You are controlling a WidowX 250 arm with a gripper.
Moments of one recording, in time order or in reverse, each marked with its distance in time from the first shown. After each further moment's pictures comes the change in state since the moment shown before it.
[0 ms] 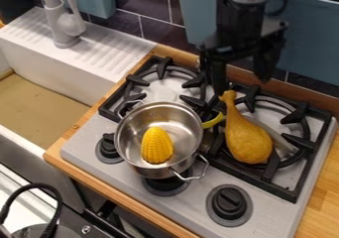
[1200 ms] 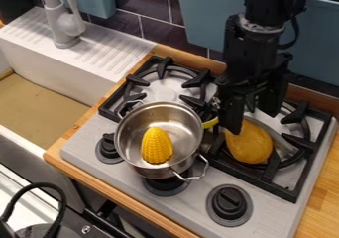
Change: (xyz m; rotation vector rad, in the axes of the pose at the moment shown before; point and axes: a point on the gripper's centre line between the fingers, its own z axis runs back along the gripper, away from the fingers) arm -0.040 0.008 -0.024 0.147 0.142 0.282
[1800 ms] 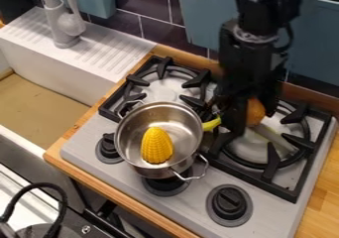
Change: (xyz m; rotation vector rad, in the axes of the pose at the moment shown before) arm 0.000 -0.001 -0.004 -0.093 -0.032 0.045
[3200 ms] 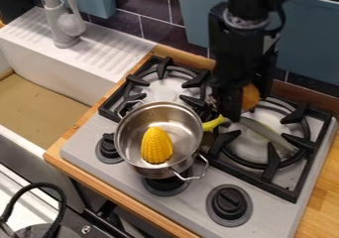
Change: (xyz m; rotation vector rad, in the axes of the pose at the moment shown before) arm 0.000 -0.005 0.015 -0.105 -0.051 0.083
